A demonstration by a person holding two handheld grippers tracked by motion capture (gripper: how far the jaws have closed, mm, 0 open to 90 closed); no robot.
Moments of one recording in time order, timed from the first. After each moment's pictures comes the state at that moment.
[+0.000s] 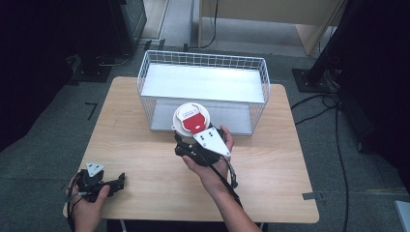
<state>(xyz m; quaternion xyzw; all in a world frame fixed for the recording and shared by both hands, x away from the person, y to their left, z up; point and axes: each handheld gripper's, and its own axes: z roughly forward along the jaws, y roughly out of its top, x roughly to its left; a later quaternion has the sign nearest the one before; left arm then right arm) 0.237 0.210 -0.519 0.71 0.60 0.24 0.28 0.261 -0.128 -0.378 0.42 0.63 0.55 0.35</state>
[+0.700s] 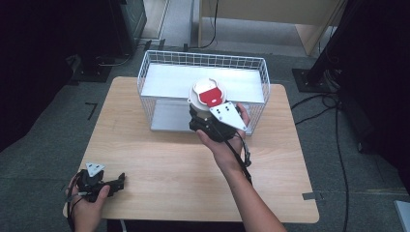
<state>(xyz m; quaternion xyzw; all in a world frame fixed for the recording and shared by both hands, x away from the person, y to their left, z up) 0.237 0.210 -0.519 0.71 0.60 0.24 0.28 0.302 -0.161 -0.335 0.44 0.60 0.54 0.39</state>
